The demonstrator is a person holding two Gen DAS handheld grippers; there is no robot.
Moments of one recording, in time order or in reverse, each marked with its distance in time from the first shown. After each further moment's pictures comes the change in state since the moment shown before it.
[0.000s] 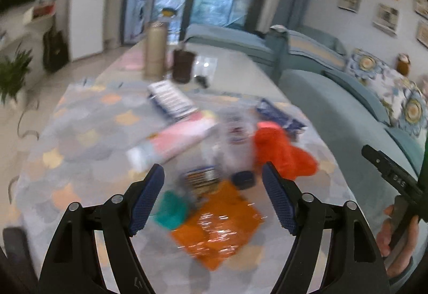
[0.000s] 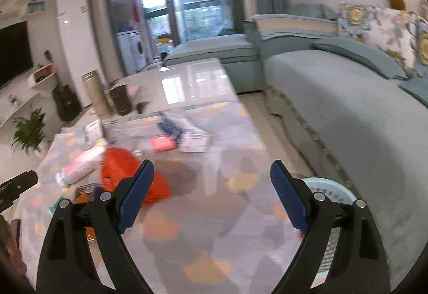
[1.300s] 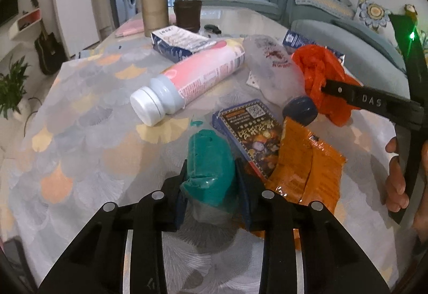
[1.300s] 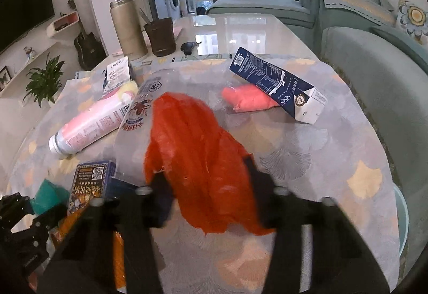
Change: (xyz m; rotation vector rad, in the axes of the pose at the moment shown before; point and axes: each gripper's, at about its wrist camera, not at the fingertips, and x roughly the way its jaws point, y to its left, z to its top) left arm 0.064 0.023 -0.053 0.167 0.144 0.086; right arm 0.127 0.089 -0.030 -0.122 0.228 0.114
